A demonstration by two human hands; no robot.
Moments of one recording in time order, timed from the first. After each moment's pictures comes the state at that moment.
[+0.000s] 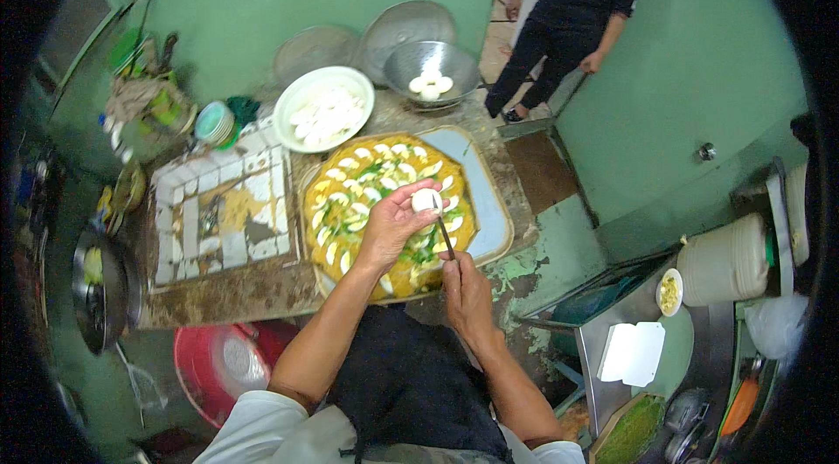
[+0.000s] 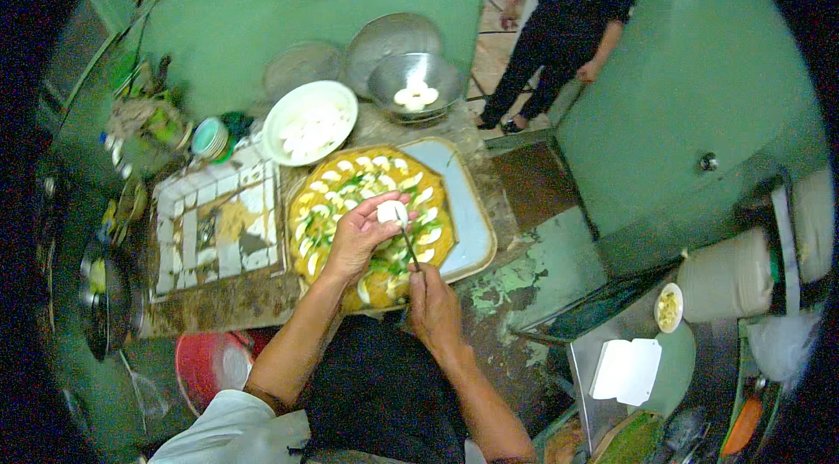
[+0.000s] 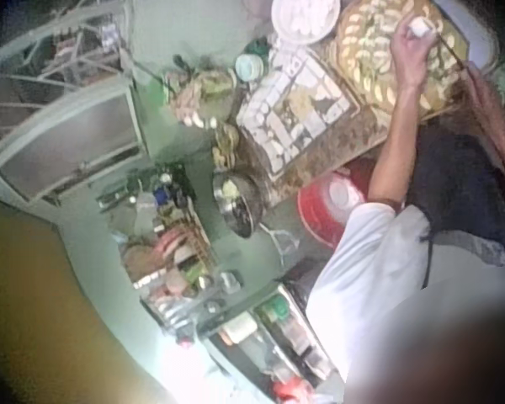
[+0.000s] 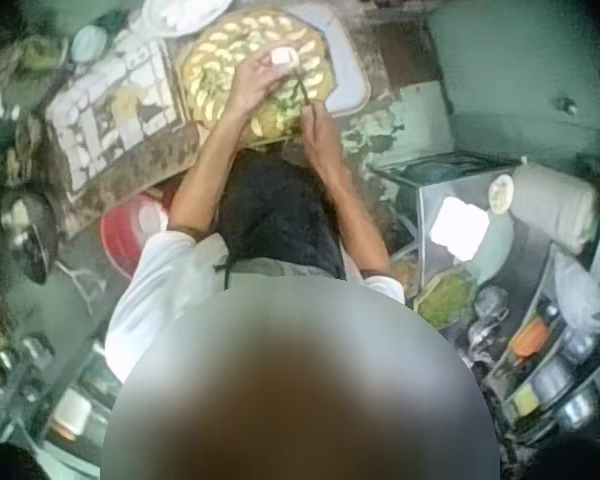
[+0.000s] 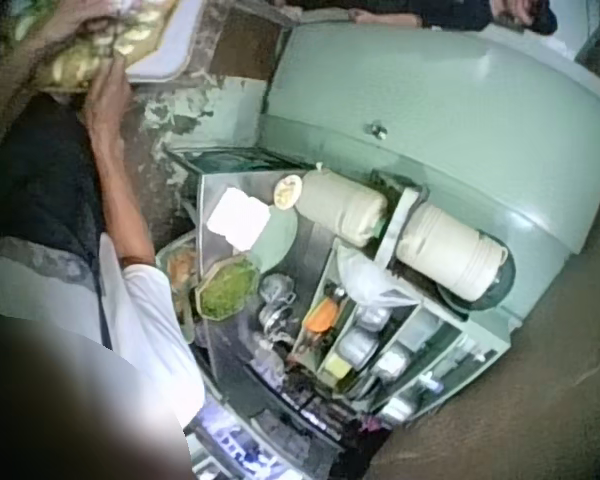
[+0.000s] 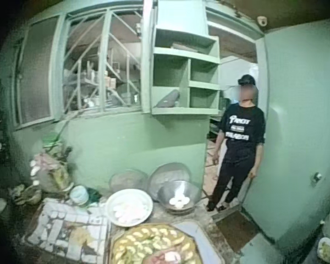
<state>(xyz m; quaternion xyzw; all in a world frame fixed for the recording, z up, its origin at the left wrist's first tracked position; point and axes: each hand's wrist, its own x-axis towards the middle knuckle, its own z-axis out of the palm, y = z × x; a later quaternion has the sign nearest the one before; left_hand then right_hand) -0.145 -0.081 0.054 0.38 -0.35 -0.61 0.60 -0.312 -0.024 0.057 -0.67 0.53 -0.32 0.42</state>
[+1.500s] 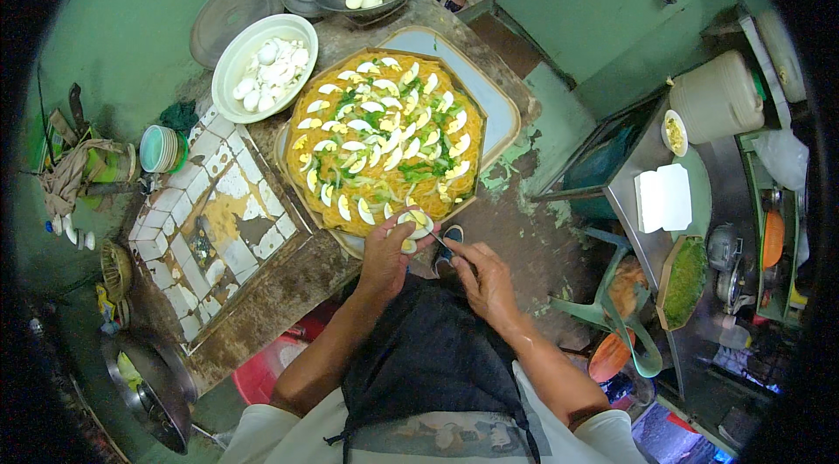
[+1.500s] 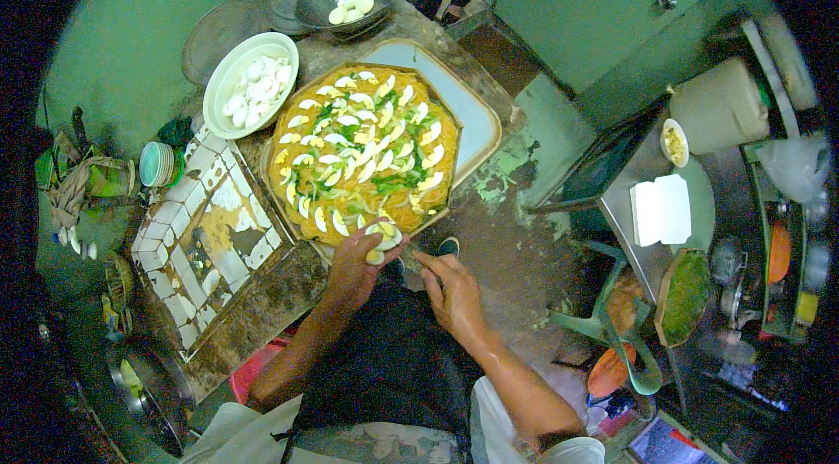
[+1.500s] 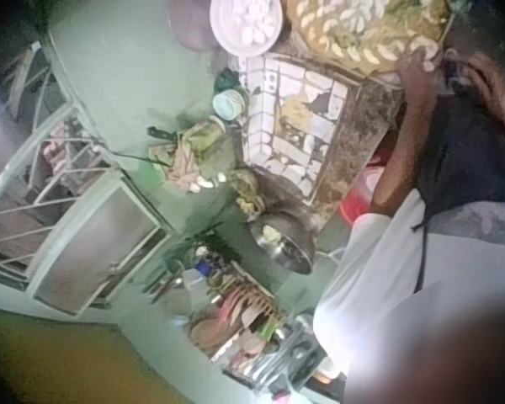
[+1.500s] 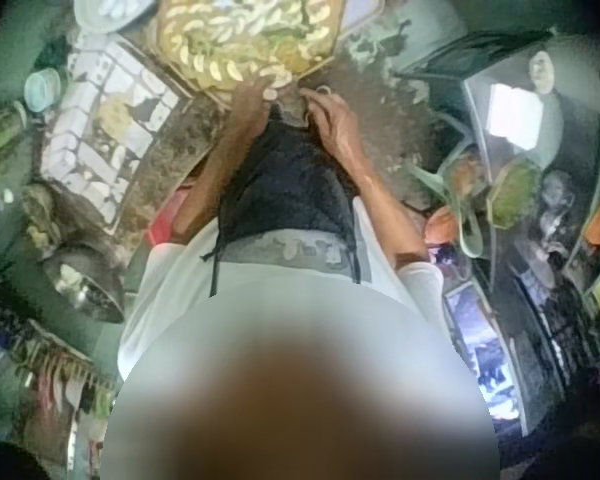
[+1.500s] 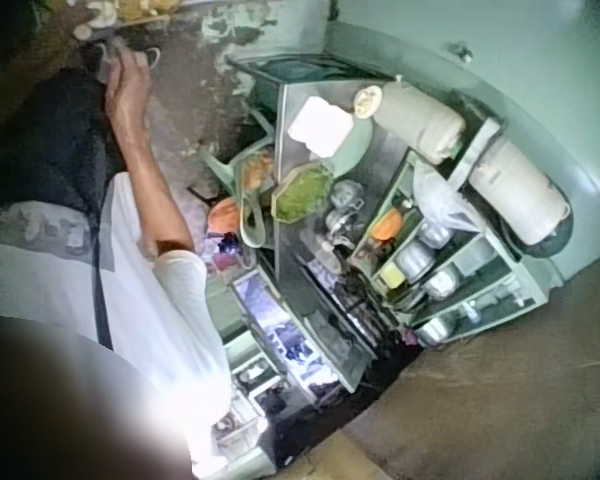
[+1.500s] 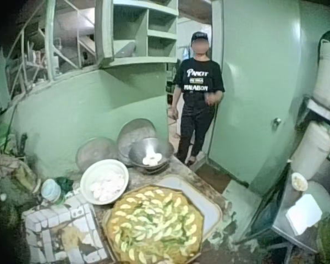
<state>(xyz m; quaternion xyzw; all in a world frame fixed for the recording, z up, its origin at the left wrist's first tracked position) -0.079 0.039 -0.014 0.43 -0.14 -0.78 0.44 -0.250 0.101 0.029 -0.60 0.63 -0.30 0.39</state>
